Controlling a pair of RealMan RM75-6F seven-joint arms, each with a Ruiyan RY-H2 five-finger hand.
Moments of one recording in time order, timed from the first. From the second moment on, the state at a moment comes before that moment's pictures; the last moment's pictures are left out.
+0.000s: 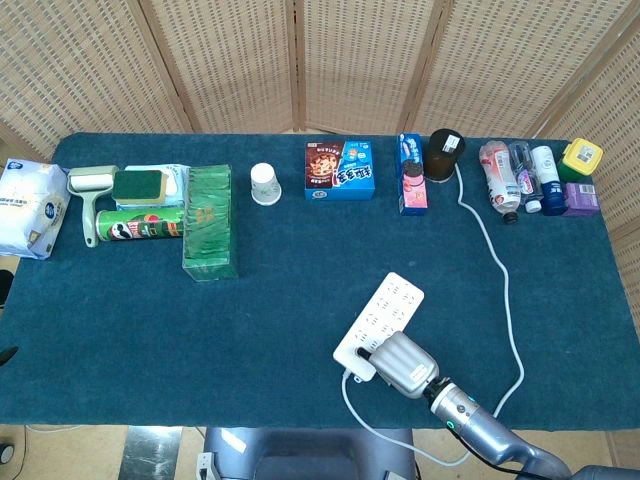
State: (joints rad) left arm -0.05 -0.79 -0.02 -1.73 1.53 1.51 -0.23; right arm 0.54 -1.36 -0.01 -1.77 -1.56 0.91 -0.54
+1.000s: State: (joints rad) left arm -0.06 -0.81 -0.03 -1.68 1.51 1.49 -0.27; right arm 0.57 -1.41 -0.02 -1.77 -1.43 0.90 -0.69
